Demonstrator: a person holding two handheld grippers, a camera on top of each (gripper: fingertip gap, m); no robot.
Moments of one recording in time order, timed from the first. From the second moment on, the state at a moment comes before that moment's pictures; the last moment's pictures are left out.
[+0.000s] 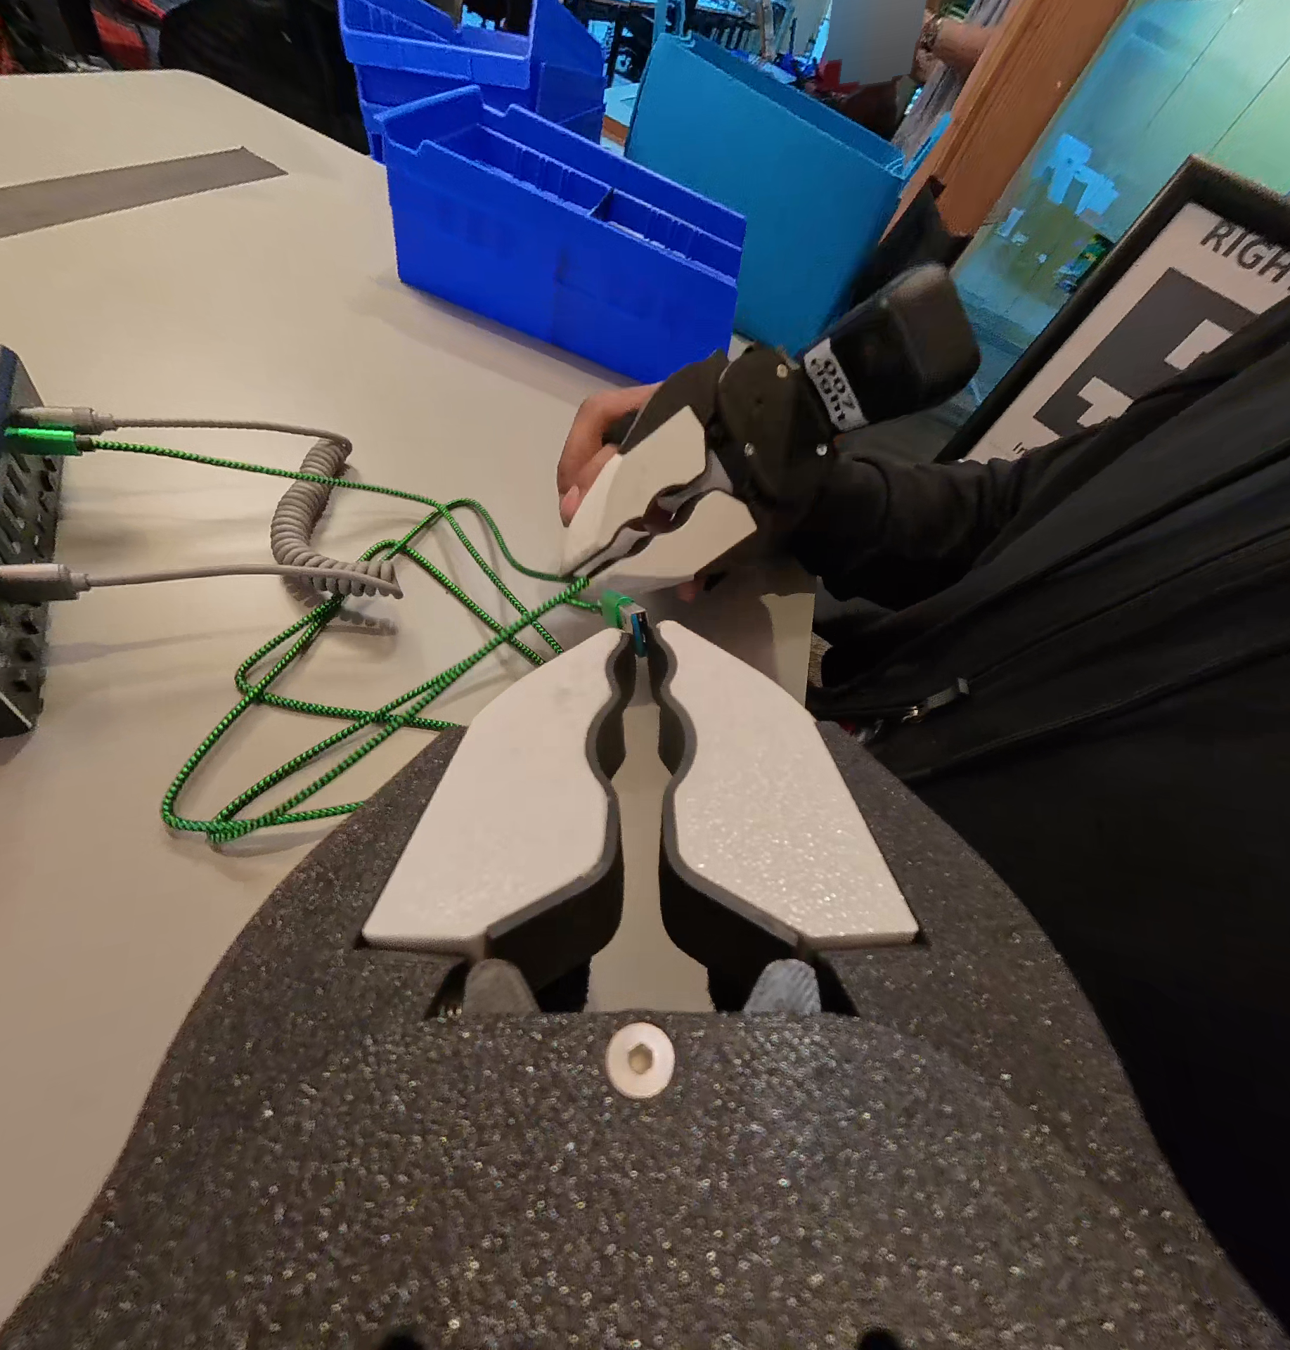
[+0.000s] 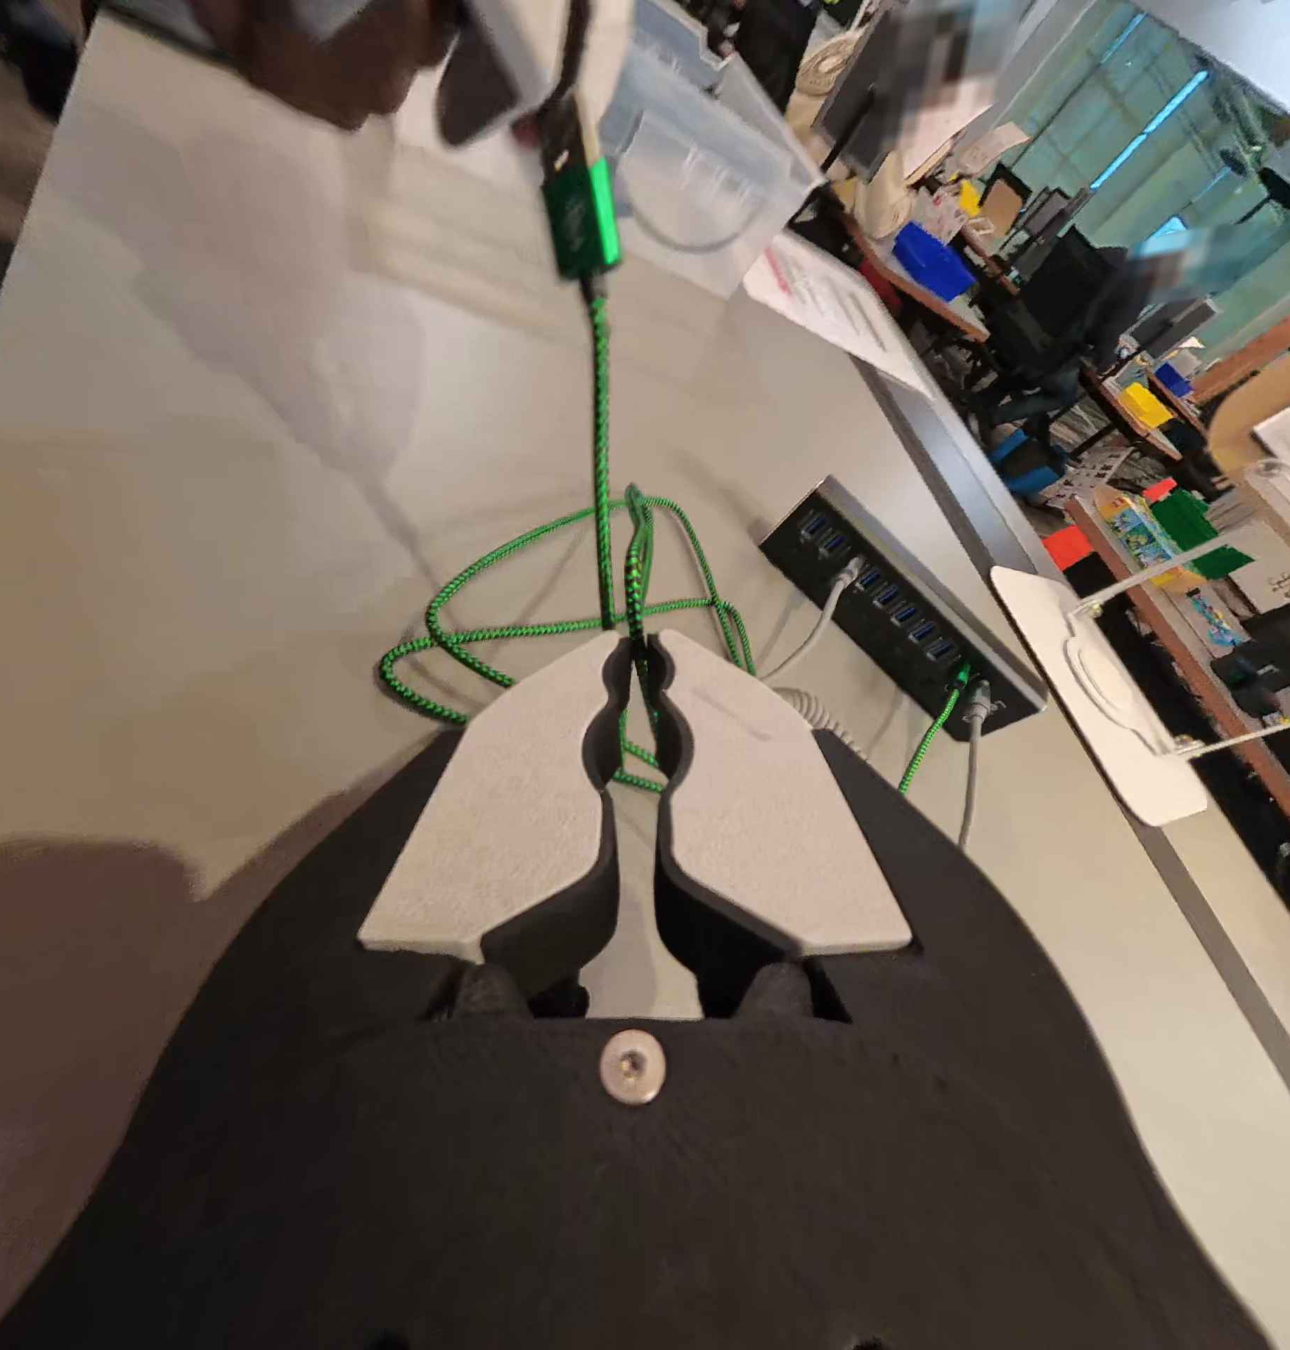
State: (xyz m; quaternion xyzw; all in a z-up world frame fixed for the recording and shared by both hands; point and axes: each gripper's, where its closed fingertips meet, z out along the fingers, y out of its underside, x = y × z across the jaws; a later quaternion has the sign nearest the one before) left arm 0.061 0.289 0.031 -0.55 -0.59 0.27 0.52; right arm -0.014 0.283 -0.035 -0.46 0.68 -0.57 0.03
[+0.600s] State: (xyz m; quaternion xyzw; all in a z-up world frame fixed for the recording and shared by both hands) left arm 0.044 0.282 0.042 -0.59 -0.53 0.23 0.56; right arm 0.043 0.275 0.010 -0.45 0.67 -0.51 0.29
